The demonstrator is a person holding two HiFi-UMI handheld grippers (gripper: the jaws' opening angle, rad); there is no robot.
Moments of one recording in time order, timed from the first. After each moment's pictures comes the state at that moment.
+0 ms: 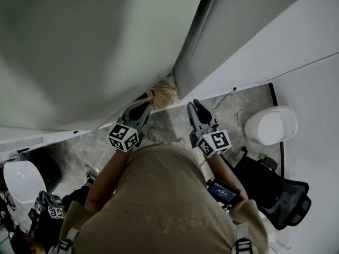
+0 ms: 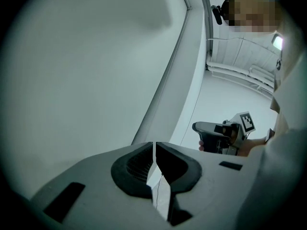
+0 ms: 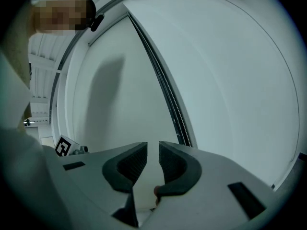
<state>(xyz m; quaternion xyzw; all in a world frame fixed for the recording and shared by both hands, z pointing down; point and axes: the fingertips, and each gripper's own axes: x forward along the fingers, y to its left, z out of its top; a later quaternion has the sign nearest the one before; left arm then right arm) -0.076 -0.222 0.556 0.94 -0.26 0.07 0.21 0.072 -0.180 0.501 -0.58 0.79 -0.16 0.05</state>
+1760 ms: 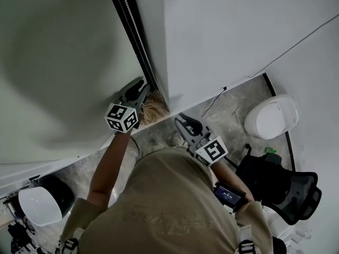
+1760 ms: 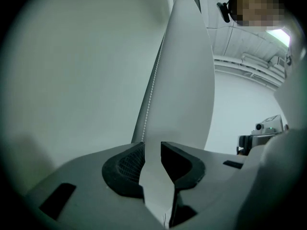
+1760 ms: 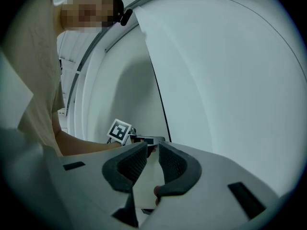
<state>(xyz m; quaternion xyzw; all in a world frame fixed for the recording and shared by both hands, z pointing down) 0.105 -0.333 0.507 0.96 -0.23 0.08 0.14 0.153 -0.165 0.467 -0.52 0.85 -0.09 0.05</state>
